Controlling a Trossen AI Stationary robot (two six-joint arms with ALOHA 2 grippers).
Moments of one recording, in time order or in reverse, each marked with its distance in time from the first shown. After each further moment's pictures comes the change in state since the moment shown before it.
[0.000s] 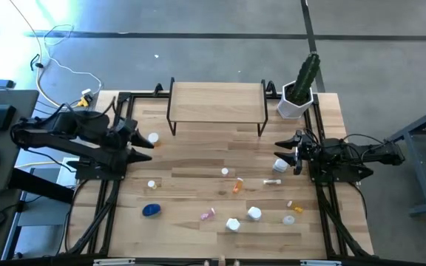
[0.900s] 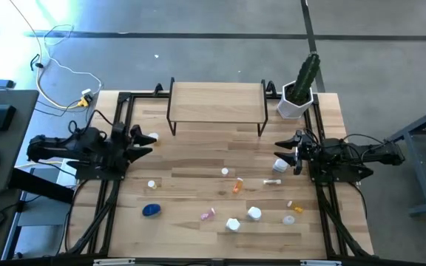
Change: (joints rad) left arm 0.039 -0.544 -0.717 0.753 -0.157 -0.044; right arm 0.000 0.000 0.000 0.000 0.000 0.000
